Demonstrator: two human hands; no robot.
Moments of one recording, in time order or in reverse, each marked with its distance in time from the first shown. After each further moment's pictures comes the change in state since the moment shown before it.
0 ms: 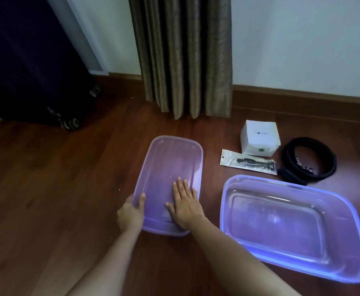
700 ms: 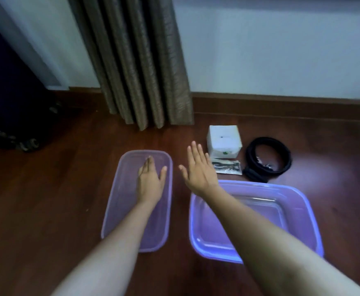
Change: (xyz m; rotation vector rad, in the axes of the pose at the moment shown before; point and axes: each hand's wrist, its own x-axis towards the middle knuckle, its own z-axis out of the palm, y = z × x) left_hand -0.025 0.161 0.051 0.127 -0.157 0.635; right_hand -0.005 0.100 -0.124 -0.044 0.401 0.152
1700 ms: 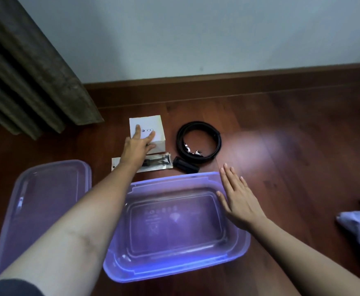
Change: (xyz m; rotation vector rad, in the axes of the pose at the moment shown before) left_hand 0.090 0.140 0.145 0.335 -0.173 0.413; right_hand -0.160 0.248 -0.029 -0.100 -0.027 0.241
